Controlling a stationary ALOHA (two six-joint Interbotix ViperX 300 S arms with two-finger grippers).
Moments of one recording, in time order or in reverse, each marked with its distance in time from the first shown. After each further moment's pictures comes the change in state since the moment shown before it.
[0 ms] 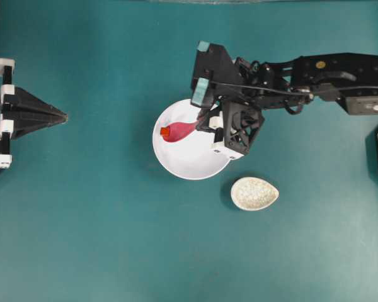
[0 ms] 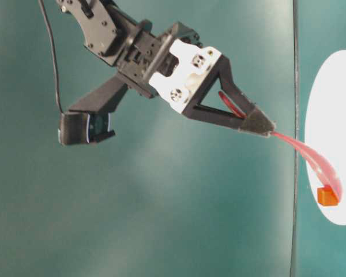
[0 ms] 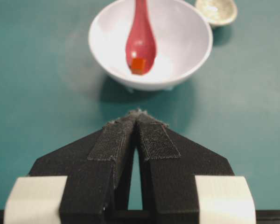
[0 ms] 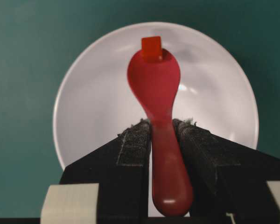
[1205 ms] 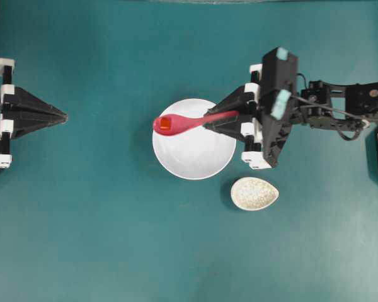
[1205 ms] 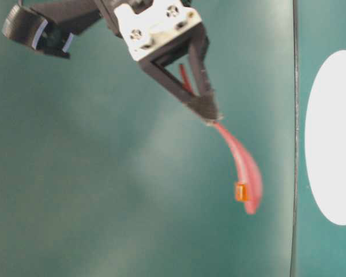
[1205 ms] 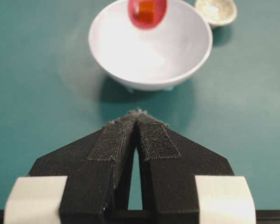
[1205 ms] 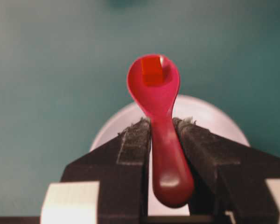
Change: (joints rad) left arm 0.000 0.000 0.000 0.000 0.000 -0.002; right arm 0.081 -0.202 0.301 0.015 -0.589 0.006
